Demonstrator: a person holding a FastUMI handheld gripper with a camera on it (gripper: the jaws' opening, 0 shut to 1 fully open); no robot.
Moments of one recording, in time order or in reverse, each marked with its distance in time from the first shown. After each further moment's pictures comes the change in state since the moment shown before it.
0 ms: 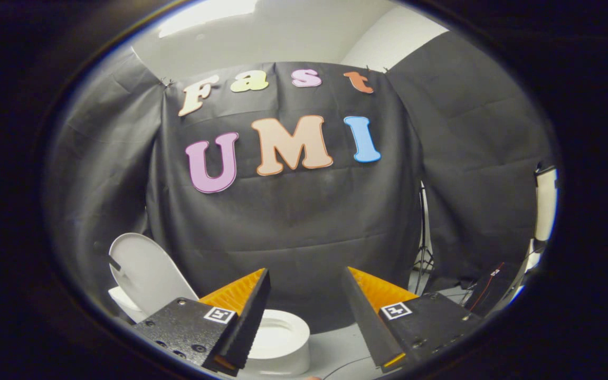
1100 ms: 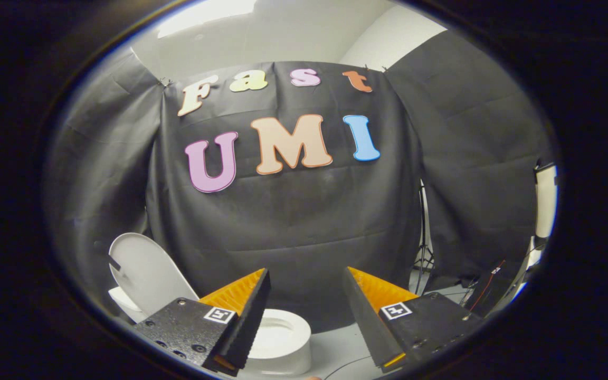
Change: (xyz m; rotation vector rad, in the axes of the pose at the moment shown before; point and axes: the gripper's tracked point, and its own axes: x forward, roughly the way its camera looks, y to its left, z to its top) arm 0.001 0.002 -0.007 -0.001 0.009 -0.001
